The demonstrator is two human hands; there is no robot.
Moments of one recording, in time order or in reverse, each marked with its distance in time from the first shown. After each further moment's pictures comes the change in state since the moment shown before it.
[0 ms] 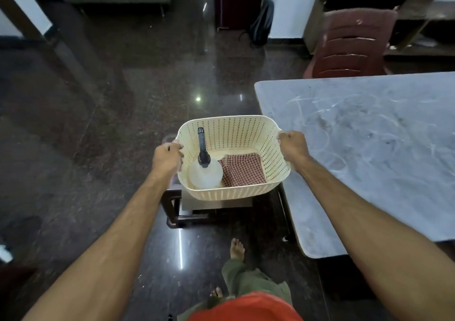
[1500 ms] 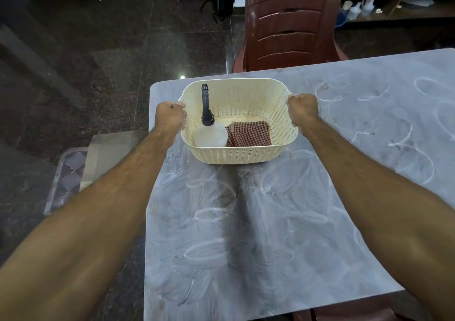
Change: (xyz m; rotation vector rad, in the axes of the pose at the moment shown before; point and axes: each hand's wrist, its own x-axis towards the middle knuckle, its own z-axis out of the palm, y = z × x) left_hand 0.042 0.128 0.453 0.140 0.007 0.029; right_hand 0.337 0.088 -0.299 -0.018 0.120 0.120
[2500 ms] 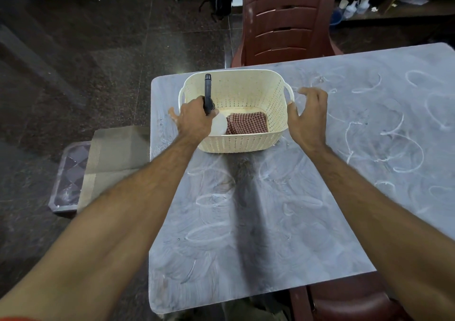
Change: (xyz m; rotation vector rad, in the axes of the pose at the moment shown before) left_hand -0.064 -0.005 0.027 0.684 0.024 0.413; right_hand -0.076 0.043 -0.029 -0.161 0.279 -0.663
